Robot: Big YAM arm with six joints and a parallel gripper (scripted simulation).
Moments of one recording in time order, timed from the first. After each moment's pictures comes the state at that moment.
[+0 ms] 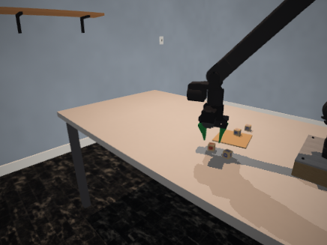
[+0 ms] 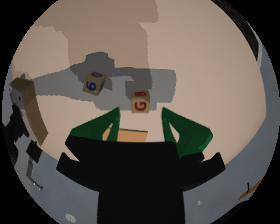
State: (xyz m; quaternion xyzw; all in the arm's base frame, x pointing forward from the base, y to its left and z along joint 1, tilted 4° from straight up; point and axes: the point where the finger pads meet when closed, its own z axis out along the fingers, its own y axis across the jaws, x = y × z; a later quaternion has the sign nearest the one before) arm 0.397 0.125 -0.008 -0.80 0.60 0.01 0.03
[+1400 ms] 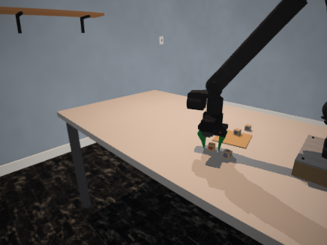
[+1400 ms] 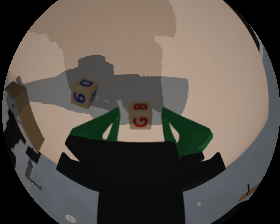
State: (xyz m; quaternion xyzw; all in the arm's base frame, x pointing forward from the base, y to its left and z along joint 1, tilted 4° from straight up) arm 0.397 0.128 -0.040 -0.80 0.60 0.01 0.03
